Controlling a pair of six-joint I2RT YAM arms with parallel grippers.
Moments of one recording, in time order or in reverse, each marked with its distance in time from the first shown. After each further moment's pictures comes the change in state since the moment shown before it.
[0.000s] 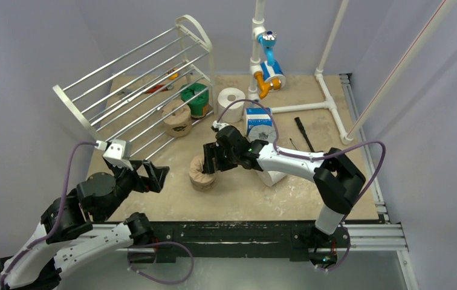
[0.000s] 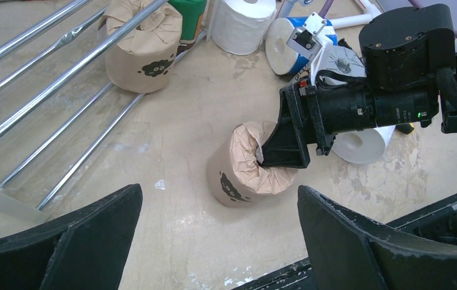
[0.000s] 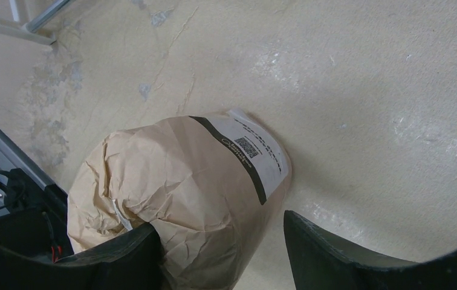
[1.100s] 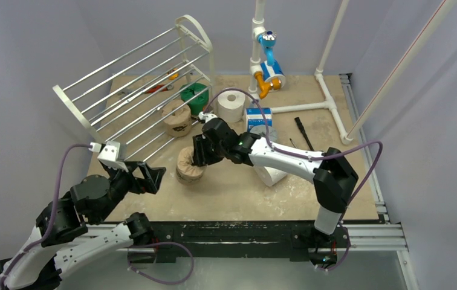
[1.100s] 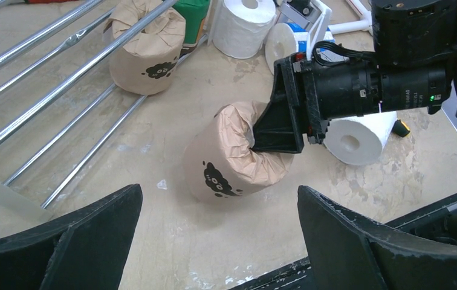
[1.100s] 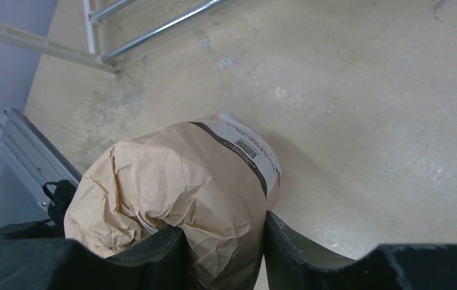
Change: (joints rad) left arm 0.000 -0.027 0.011 -0.024 -0.003 -0.001; right arm 0.058 0.039 0.211 -0.108 0.051 -0.008
